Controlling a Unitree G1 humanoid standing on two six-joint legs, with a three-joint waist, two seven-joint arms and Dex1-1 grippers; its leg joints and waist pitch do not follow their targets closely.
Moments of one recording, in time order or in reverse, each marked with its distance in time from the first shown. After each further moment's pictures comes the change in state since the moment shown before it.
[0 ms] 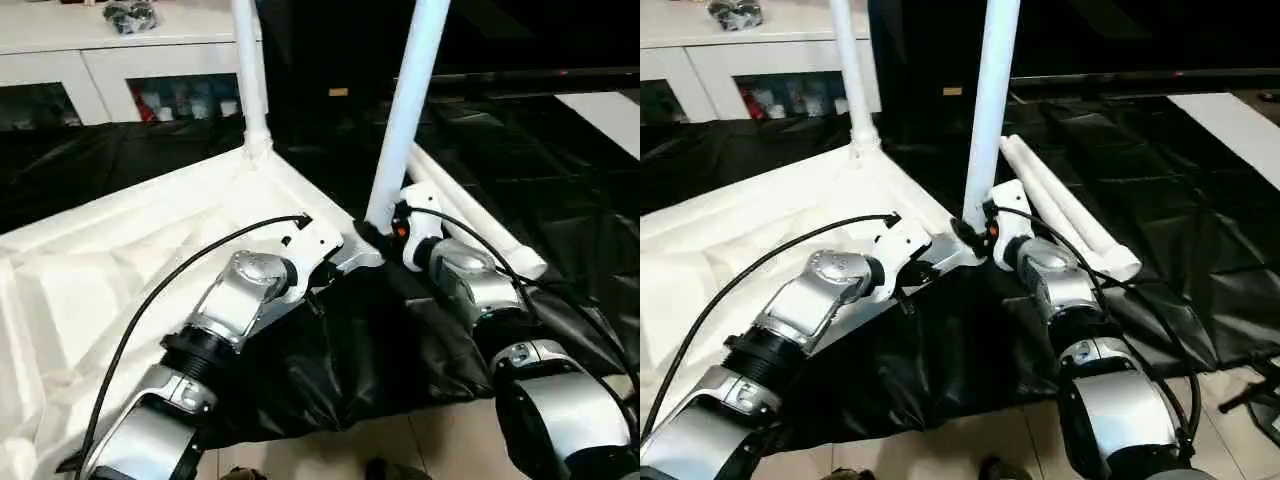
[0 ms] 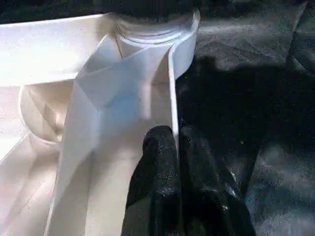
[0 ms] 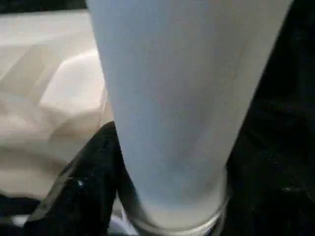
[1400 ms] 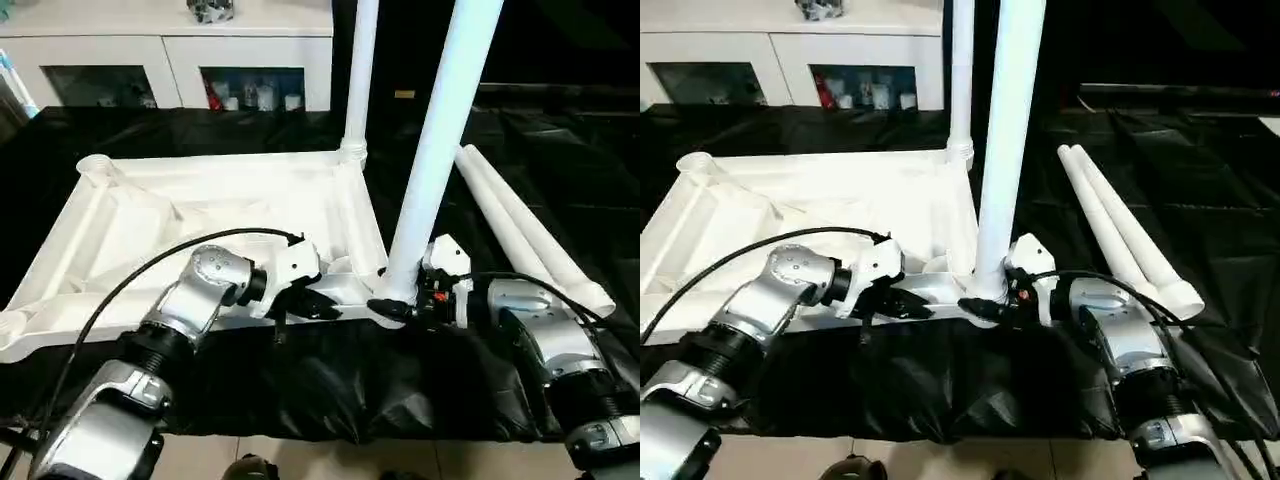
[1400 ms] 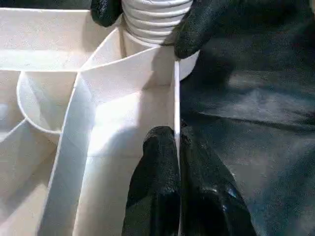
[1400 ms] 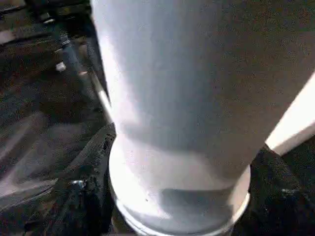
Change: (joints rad) left arm -0.006 0.118 -0.034 0.133 -0.073 -0.321 -0.411; right arm 0.302 -0.178 0.106 -0.469 0.010 0.107 0.404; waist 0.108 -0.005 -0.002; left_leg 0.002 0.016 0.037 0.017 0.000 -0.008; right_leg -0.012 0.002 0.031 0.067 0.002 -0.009
